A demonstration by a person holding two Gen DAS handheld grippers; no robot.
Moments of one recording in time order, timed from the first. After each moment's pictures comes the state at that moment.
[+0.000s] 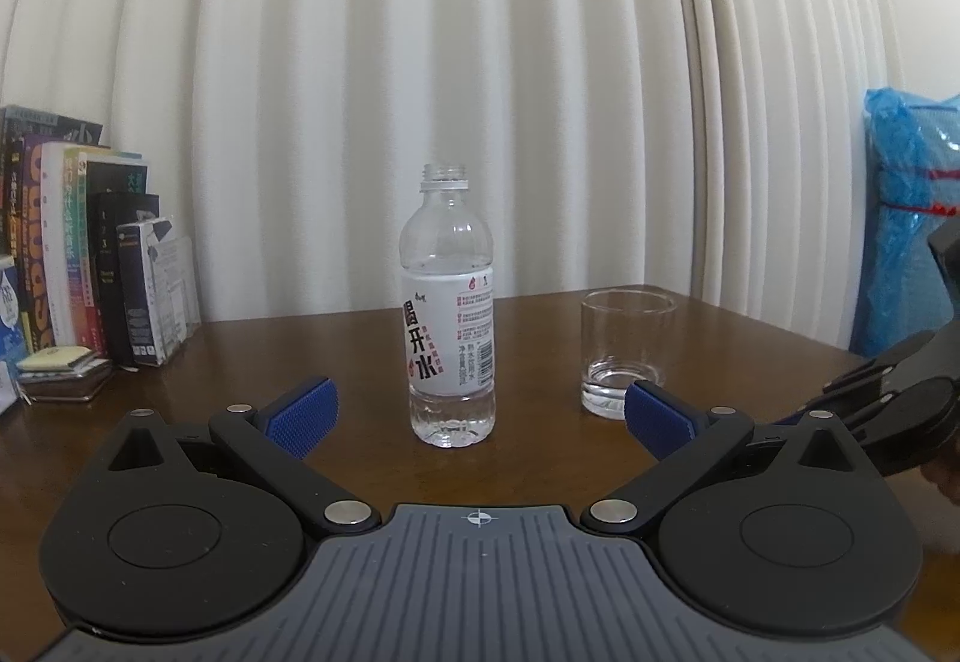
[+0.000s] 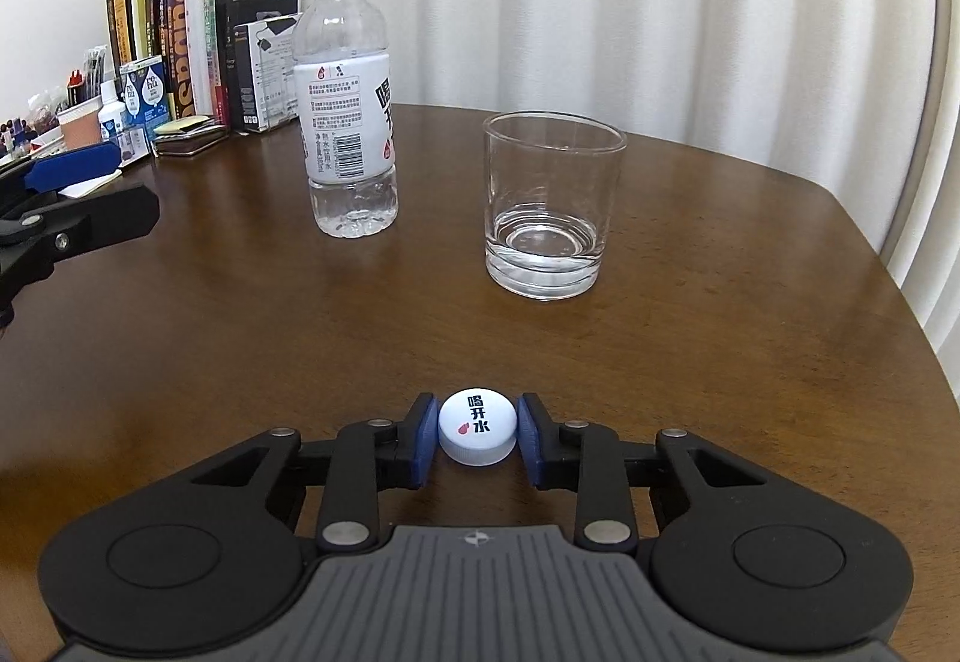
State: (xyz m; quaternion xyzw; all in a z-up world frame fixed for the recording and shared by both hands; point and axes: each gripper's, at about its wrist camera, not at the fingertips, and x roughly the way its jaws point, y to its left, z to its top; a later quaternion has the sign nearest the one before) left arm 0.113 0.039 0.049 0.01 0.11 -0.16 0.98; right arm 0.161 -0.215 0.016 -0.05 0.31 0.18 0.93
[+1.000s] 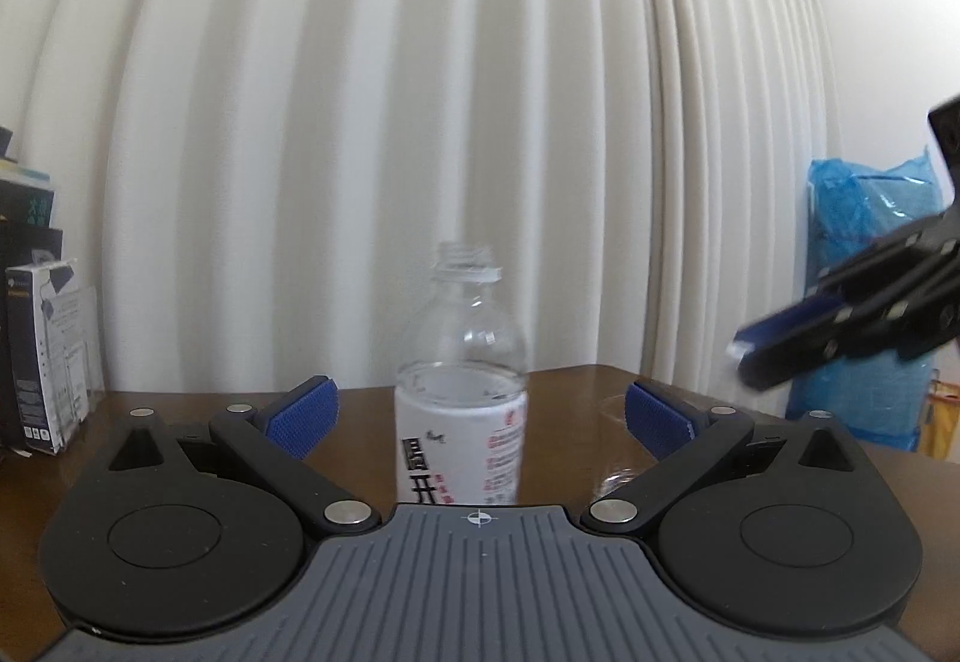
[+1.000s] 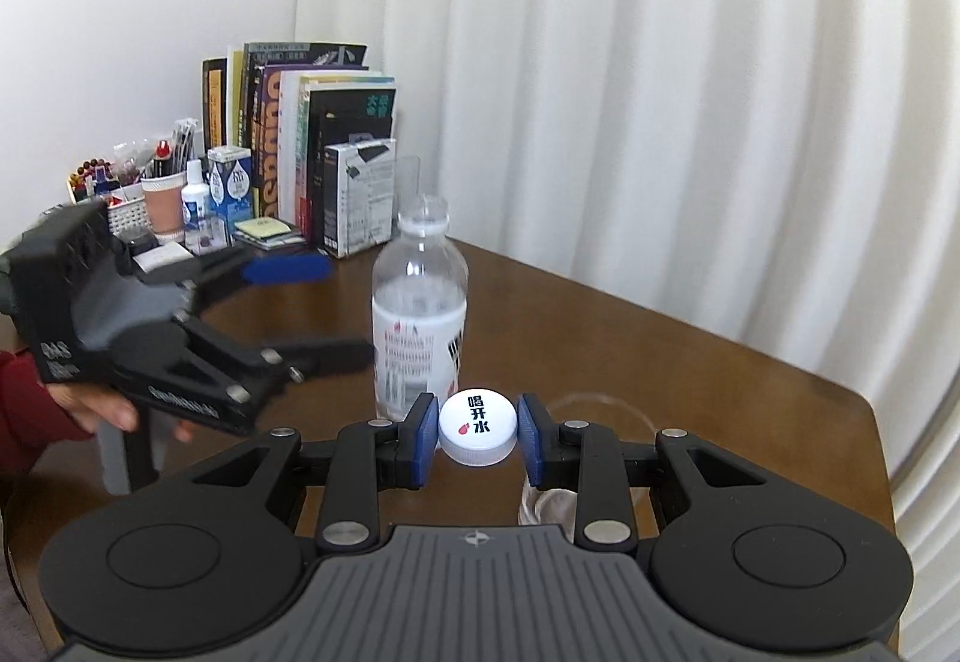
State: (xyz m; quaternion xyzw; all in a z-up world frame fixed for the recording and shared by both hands) left arm 0.222 0.058 0.055 -0.01 0.05 -0.26 0.96; right arm 0.199 -0.183 0.130 -0.12 0.22 0.28 0.93
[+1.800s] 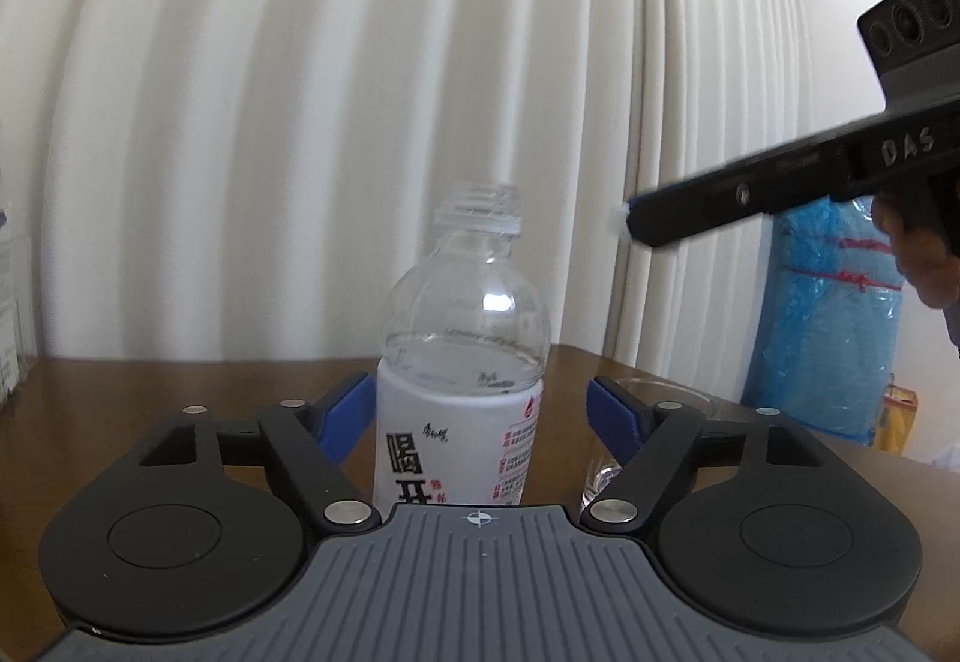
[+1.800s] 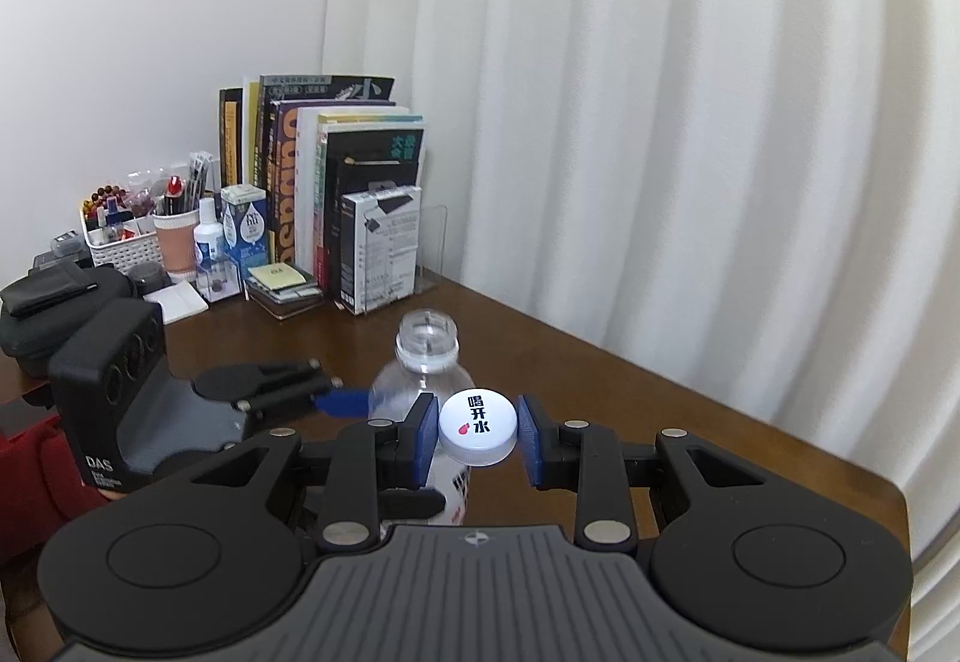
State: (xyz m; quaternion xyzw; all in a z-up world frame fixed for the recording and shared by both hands) left arm 0.262 0.061 0.047 -0.04 0.08 -0.31 0.95; right arm 0.248 -0.155 0.162 -0.13 0.19 0.32 0.92
